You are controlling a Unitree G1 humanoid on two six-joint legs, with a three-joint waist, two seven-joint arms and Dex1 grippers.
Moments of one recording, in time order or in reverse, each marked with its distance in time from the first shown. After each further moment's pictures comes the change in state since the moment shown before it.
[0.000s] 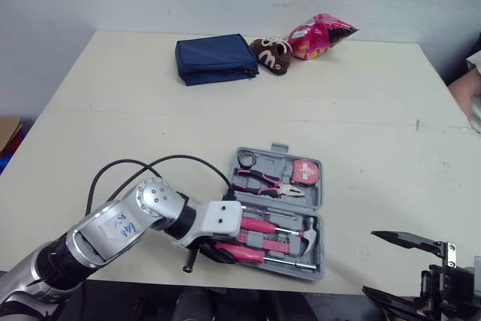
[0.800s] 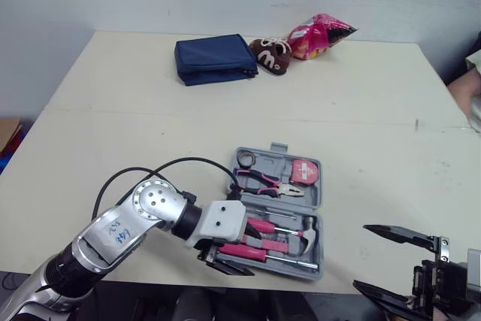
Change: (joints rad) left arm 0.127 -0.087 0.146 0.039 -0.067 -0.311 -0.071; right arm 0.004 -0.003 0.002 -0.115 0.017 0.101 -0.083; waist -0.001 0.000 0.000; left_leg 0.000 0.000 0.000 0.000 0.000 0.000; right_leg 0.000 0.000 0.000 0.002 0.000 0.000
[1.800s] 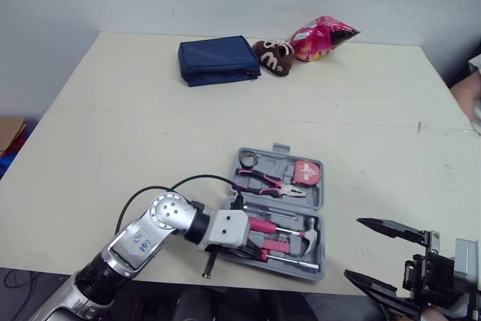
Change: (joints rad) left arm 0.042 -0.138 -0.127 0.212 0.252 -0.161 0.013; right arm -0.018 0.000 0.037 -0.035 -0.010 0.049 -0.089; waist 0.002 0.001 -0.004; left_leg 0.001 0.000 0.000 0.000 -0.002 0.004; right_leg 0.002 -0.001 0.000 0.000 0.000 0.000
